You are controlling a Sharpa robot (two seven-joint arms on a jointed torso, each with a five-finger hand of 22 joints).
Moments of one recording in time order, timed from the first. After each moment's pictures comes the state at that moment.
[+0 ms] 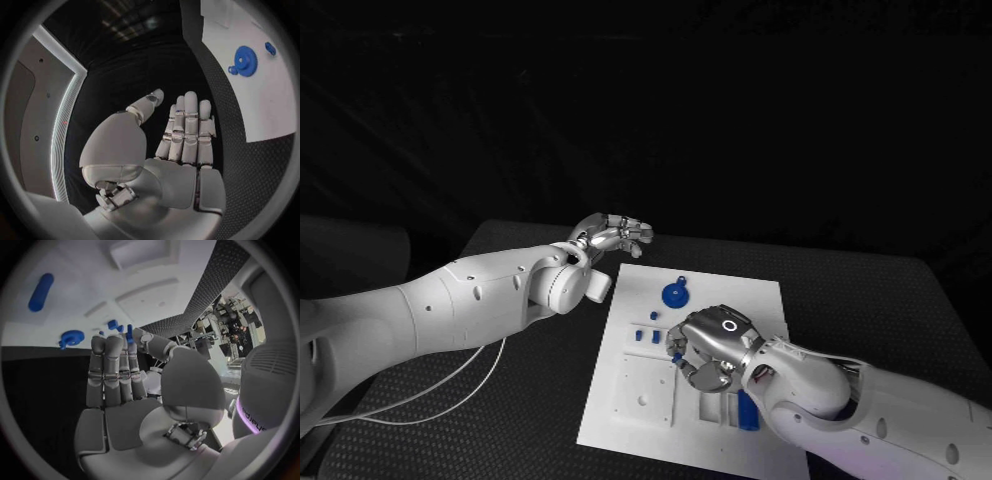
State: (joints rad) left arm 1.17 -0.69 -0.08 1.20 -0.15 -0.28 0.31; left_hand 1.11 -0.13 0.53 -0.23 0.12 0.86 0.17 0.27 0.52 1.18 0.11 0.13 0.26 1.03 0.01 0.89 0.36 0.02 0.77 -0.08 0.75 1.13; right arm 0.98 -0.64 -0.09 1.59 -1.92 -0.41 -0.12; right_hand 1.17 -0.23 0.91 -0.21 0.05 1.07 0.09 0.41 0.46 1.32 0.04 0.22 0.23 1.34 -0.06 0.69 0.93 0.25 1.14 0.05 0.59 1.31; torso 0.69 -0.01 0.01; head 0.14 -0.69
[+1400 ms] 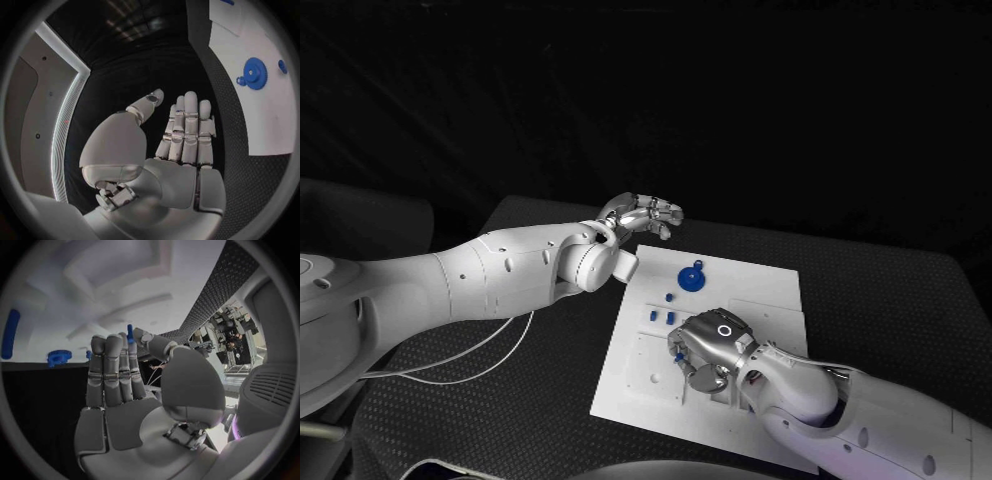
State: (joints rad) left arm 1.17 -0.67 -0.08 1.22 -0.13 -0.28 0.32; left_hand 1.11 -0.13 0.53 -0.22 0.12 0.86 0.18 0.27 0.52 1.18 0.11 0.13 0.26 1.03 0.01 0.88 0.36 0.02 0.77 -0.08 0.75 1.13; right arm 0.92 -0.56 -0.10 1.50 -2.03 -0.39 -0.14; right_hand 1.17 -0.24 0.91 -0.21 0.05 1.07 0.09 0.41 0.47 1.33 0.03 0.22 0.24 1.34 -0.07 0.69 0.93 0.25 1.14 0.05 0.59 1.31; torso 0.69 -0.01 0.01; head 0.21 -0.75
